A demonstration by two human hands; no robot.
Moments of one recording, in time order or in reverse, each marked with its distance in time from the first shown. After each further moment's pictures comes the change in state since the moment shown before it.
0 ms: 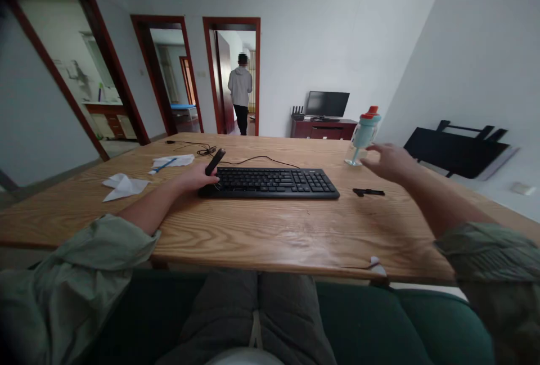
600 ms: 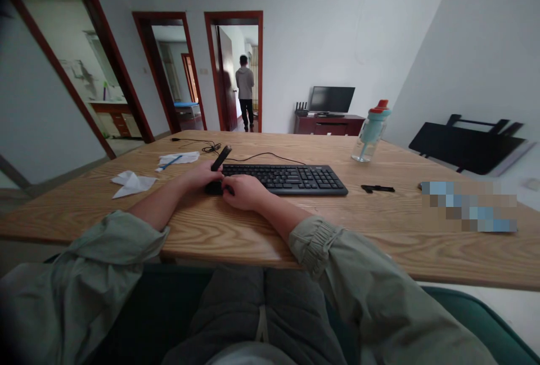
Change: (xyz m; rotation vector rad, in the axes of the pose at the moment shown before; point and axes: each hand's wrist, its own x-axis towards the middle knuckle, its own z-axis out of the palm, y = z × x) left_hand 0.004 -0.010 0.004 -0.127 -0.034 0.063; right_hand -0.083 -0.337 0.064 0.519 -0.227 -0.838
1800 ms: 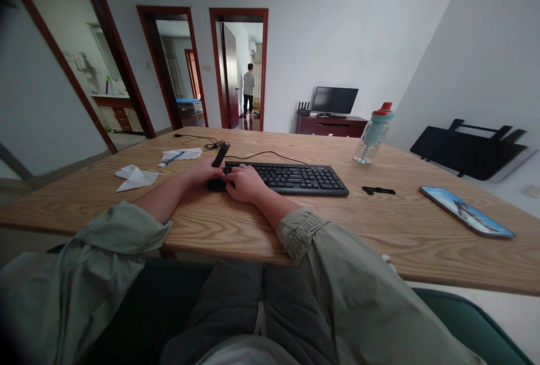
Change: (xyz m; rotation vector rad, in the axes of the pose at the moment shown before) left_hand 0.007 -0.020 0.003 -0.250 -0.037 -0.026; right_hand 0.016 0.017 0.019 -0.149 0.088 -0.067
